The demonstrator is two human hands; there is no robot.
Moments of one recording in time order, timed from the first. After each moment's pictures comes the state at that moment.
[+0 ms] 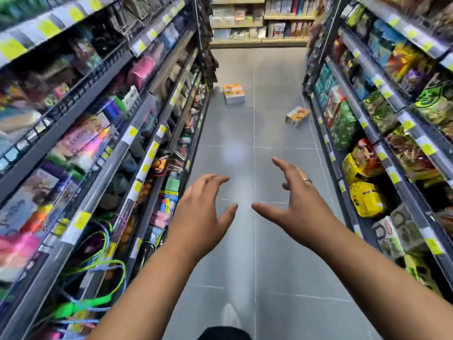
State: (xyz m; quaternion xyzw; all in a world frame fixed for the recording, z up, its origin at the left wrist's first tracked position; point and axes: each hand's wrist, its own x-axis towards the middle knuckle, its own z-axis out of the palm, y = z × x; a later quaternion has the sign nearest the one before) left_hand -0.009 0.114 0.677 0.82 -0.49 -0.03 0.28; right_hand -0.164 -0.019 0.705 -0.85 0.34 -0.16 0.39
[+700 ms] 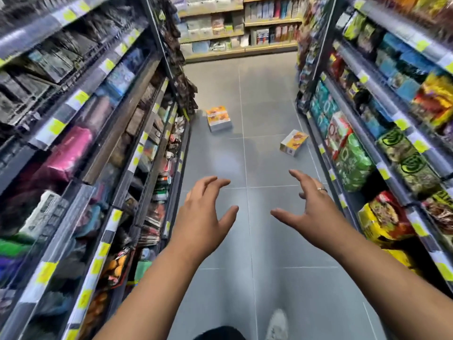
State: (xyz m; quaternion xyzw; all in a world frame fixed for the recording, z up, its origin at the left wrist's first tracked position) left_hand 0.240 -0.339 0.677 0.82 -0.51 -0.06 0.26; right_hand 0.053 -0.478 0.676 -0.80 0.42 -0.15 0.40
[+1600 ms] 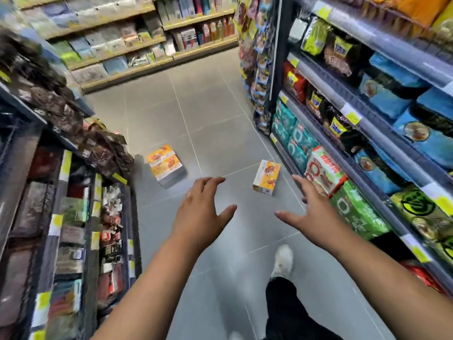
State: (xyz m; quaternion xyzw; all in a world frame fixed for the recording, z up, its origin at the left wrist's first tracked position) left_hand 0.533 -0.952 0.634 0.76 -0.61 -0.15 0.18; right_hand 0.300 -1.019 0.616 -0.69 0.57 -0.18 0.41
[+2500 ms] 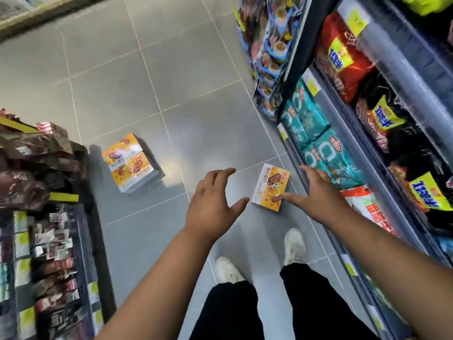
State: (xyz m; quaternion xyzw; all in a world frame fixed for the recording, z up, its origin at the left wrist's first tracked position) left_hand 0.629 -1.424 0.409 0.76 -0.57 -0.28 0.14; right_hand 0.405 -1.509 0.383 -0.67 0.64 0.03 0.38
